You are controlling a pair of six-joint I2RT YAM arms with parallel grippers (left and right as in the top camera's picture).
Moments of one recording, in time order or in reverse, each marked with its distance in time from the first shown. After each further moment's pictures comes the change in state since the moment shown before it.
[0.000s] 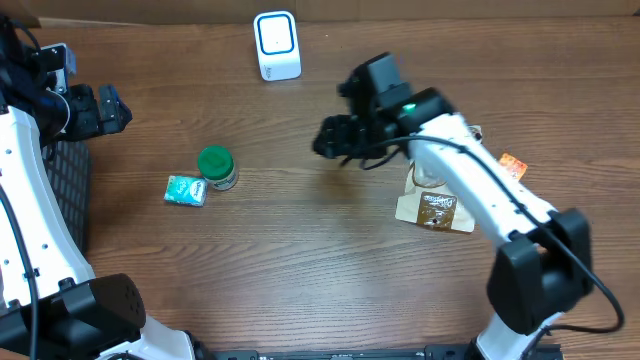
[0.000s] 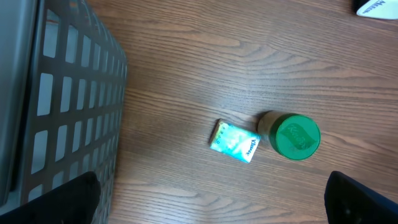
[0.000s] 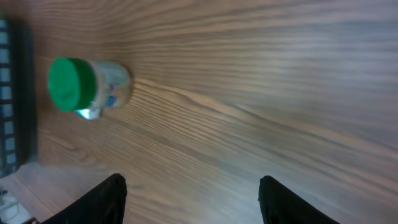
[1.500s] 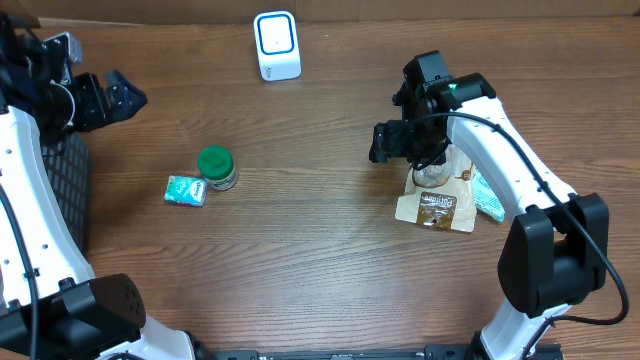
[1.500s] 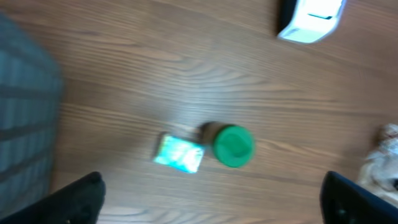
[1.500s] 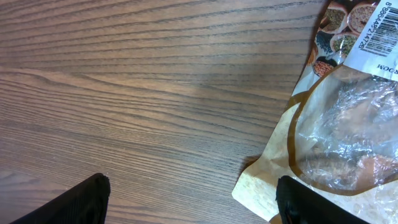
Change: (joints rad) left arm 0.000 0.000 0.000 0.028 0.231 -0.085; right arm -0.229 0.026 0.000 -0.294 0.142 -0.174
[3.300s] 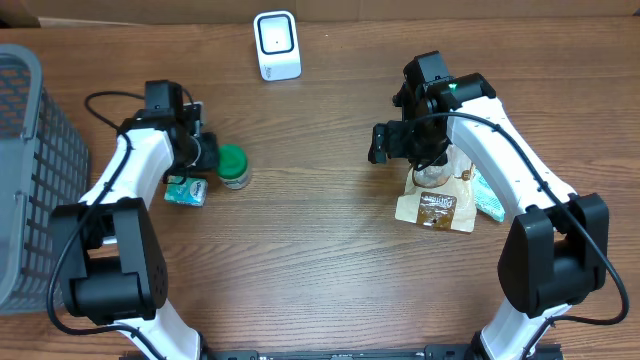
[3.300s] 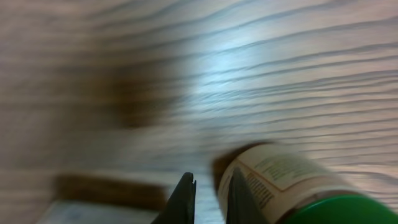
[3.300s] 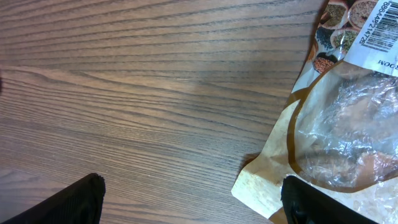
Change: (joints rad) left arm -0.324 0.119 -0.772 0.777 -0.195 -0.068; right arm 0.000 0.000 0.000 -0.008 0.000 -0.001
